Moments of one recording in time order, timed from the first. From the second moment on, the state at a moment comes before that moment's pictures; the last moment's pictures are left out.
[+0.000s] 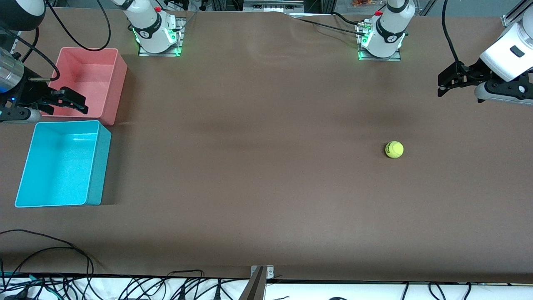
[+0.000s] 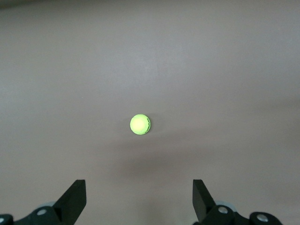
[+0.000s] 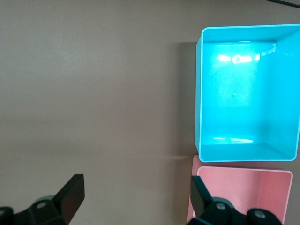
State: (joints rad) left arm -0.20 0.01 0.09 -1.51 0.02 1.49 0.06; right arm 0.06 0.02 -0.05 -1.68 0.02 1.68 -0.02
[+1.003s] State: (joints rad) left arm -0.13 0.05 0.09 -1.89 0.02 1.84 0.06; right arm 0.07 0.02 -0.05 -1.68 0.02 1.68 -0.02
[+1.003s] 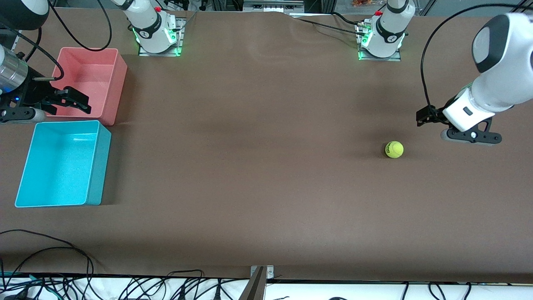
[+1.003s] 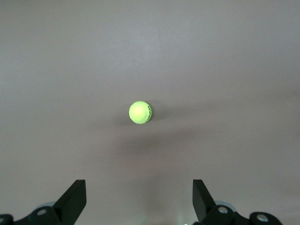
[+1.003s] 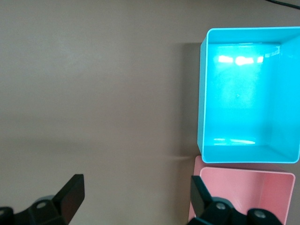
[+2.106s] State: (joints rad) left arm -0.06 0.06 0.09 -2.37 0.02 2.43 0.57; right arm 0.08 0.02 -0.05 -1.68 0.02 1.68 -0.02
